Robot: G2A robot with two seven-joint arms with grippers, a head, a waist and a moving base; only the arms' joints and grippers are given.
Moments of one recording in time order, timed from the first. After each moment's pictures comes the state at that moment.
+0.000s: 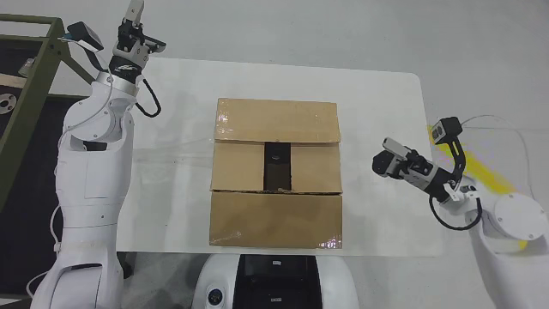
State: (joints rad) left arm 1.06 -1.15 -1.63 -1.47 -0.23 -0.13 -0.36; right arm -1.60 -0.99 1.64 -1.91 0.39 0.00 0.88
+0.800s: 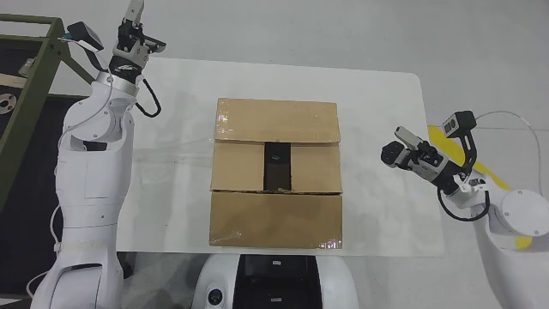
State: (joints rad) left arm 1.06 -1.15 -1.63 -1.47 -0.23 -0.13 -0.36; right arm -1.58 -0.99 1.65 -1.88 0.41 -0.01 0.84
